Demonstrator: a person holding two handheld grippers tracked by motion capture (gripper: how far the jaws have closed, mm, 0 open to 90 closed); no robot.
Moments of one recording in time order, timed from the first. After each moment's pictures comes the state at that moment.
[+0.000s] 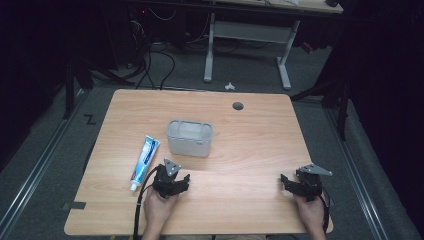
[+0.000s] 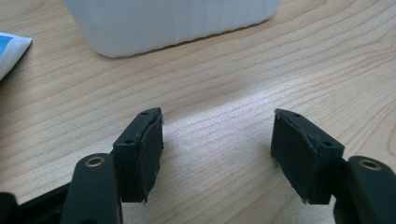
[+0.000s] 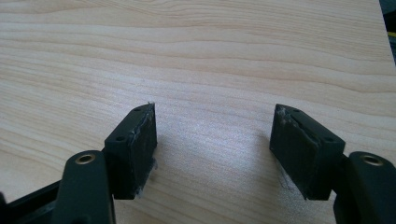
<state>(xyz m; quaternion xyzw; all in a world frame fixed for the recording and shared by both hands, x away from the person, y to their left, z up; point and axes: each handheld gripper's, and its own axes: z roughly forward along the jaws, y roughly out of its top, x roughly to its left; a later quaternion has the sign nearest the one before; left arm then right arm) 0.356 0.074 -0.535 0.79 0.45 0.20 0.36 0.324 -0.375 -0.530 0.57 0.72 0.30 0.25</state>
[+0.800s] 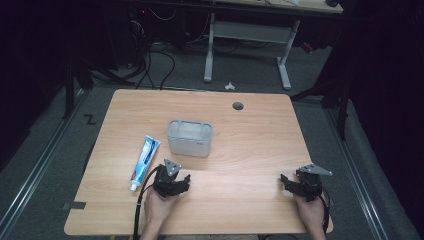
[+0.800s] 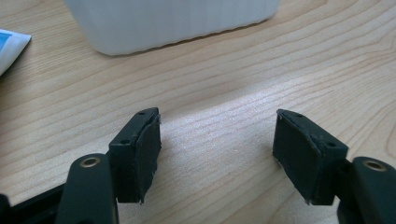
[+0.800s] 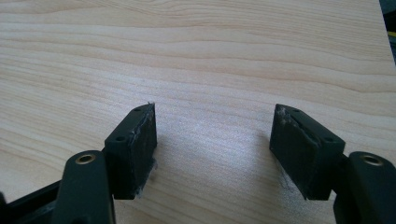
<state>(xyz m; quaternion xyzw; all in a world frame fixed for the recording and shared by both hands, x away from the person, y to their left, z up) 0.355 0.072 -0.535 0.79 0.46 0.20 0.36 0.324 -0.375 -0.530 0.58 0.72 0.30 0.25</state>
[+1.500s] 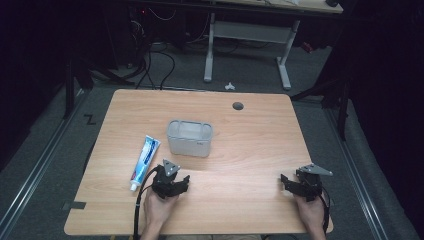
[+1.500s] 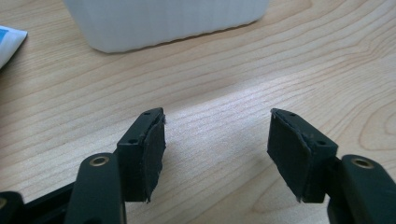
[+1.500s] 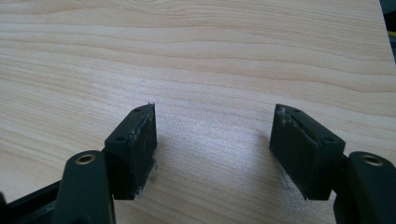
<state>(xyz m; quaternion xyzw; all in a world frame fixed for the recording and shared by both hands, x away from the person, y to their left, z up) 0.350 0.077 -0.527 0.79 0.46 0.18 0.37 0.324 -0.375 -0.530 0.58 0.72 0.30 0.25</state>
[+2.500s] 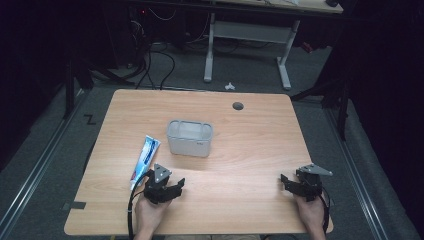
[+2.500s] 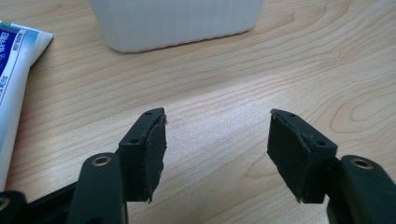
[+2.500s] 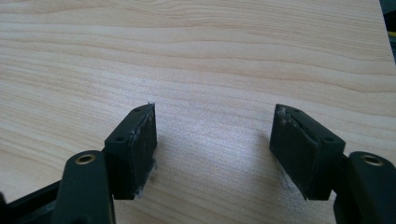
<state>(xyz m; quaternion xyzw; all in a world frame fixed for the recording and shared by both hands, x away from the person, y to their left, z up) 0.330 0.098 -0.518 0.78 0.45 0.17 0.40 0.324 -0.375 -0.530 0.58 0.72 0.30 0.25</state>
